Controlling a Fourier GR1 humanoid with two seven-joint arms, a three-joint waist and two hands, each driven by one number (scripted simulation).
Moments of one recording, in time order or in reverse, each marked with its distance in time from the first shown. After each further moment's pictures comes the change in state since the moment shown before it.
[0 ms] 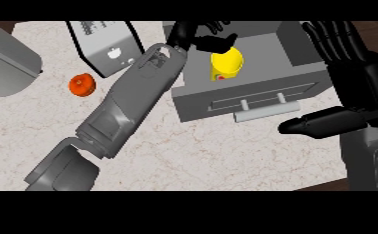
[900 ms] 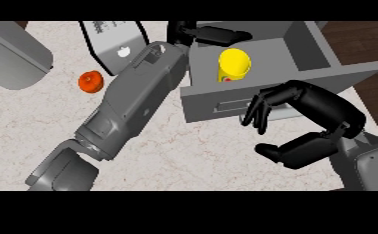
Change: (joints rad) left arm 0.026 0.000 0.060 -0.107 0.285 0.028 -0.227; right arm 0.013 -0.131 0.249 0.009 -0.084 0.381 0.118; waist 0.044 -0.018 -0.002
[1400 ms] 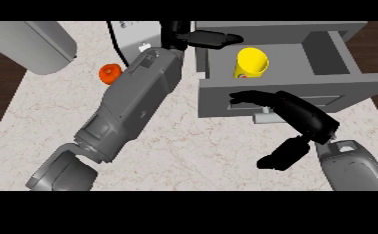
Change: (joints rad) left arm 0.042 0.000 0.032 0.010 0.054 -0.015 -0.077; right arm 0.063 -0.035 0.119 0.100 0.446 -0.119 -0.094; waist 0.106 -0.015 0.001
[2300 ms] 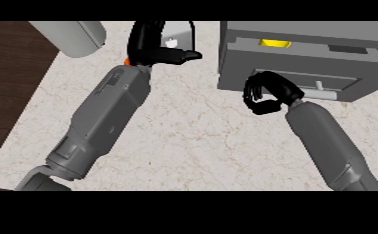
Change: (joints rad) left arm 0.257 0.113 0.008 -0.222 0.015 -0.146 -0.001; right arm -0.340 0.085 -0.034 0.913 0.289 -0.294 -0.404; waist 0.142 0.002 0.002
